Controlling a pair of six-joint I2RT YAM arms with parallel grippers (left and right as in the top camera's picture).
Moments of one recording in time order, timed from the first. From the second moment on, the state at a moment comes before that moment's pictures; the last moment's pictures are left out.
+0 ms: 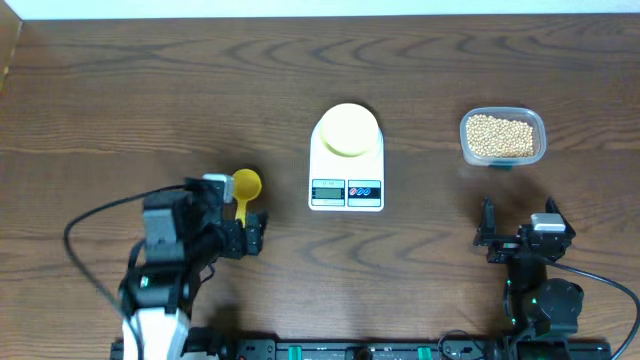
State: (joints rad) left arm 0.05 0.84 0.58 -0.67 0.39 0.00; right arm 0.00 0.01 0.01 -0.07 0.04 -0.03
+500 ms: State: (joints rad) left arm 0.05 1.31 0.58 -0.48 0.19 -0.20; right arm 0.00 0.01 0.01 -0.07 0.04 -0.03
